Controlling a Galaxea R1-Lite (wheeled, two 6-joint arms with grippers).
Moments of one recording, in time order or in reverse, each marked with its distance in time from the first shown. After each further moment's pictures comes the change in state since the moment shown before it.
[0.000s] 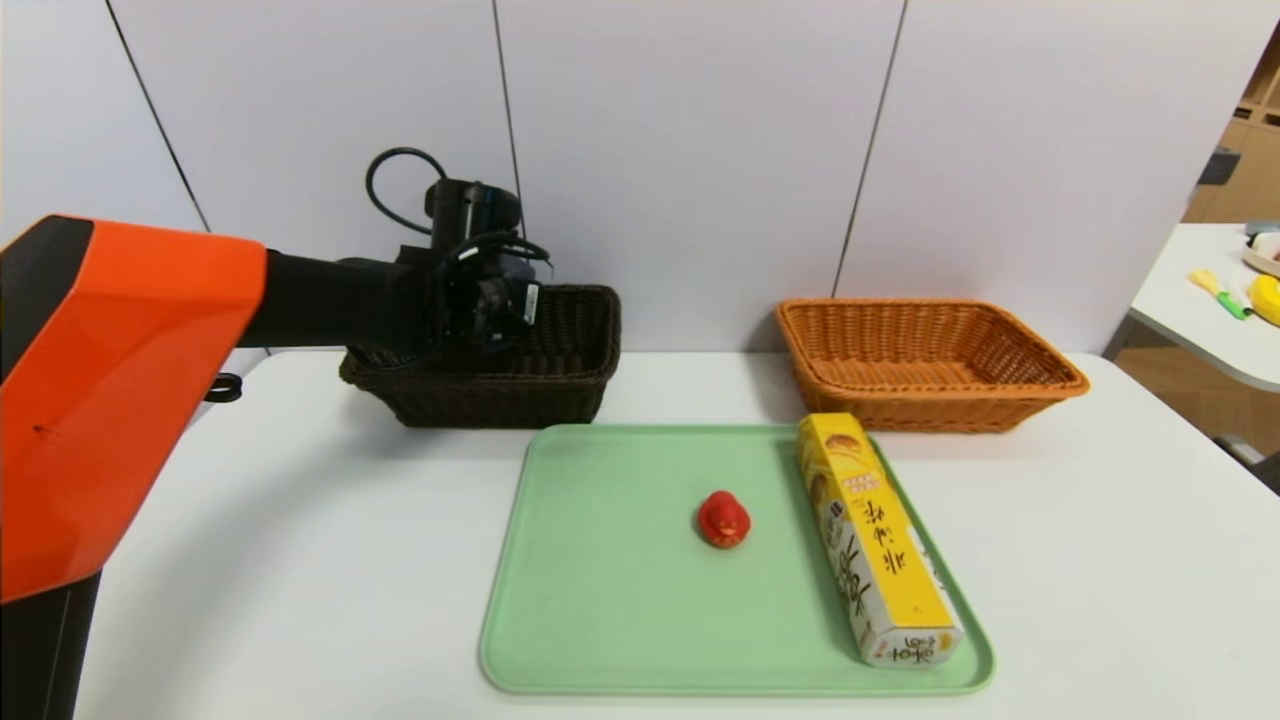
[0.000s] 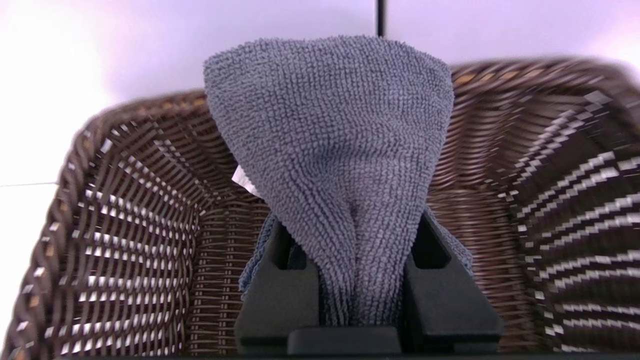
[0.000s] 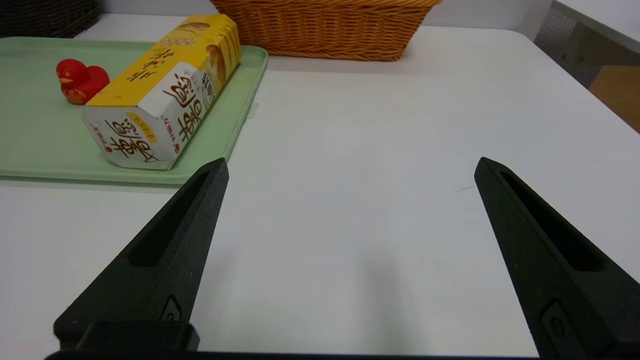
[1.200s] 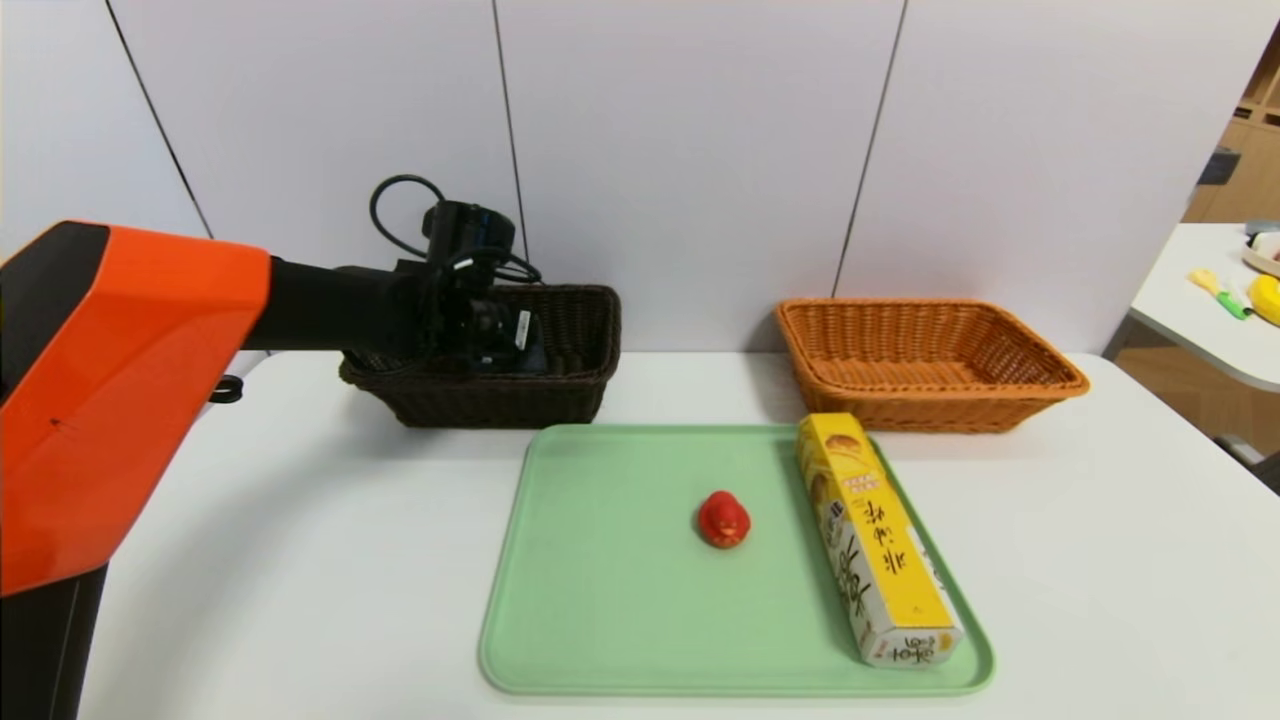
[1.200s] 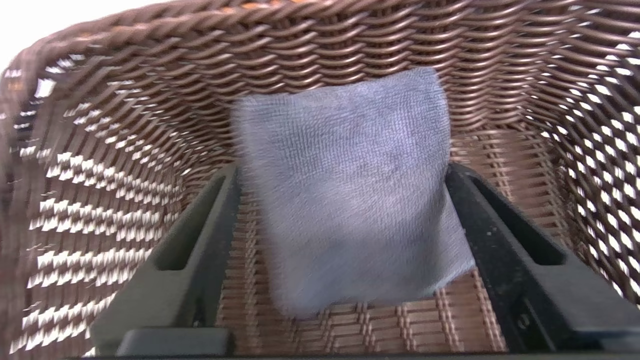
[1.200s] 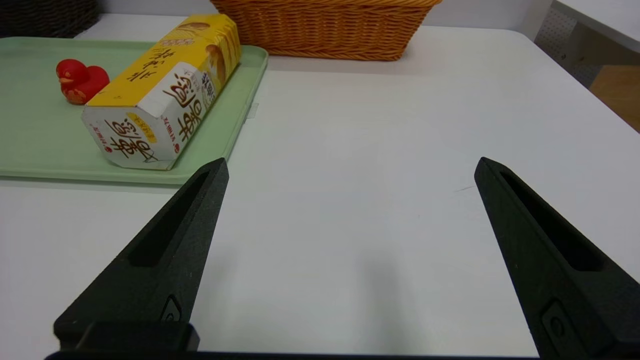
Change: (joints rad) left arm 0.027 0.011 0.015 0.098 -0.058 -0.005; right arm 0.000 0.000 0.000 0.000 0.000 0.001
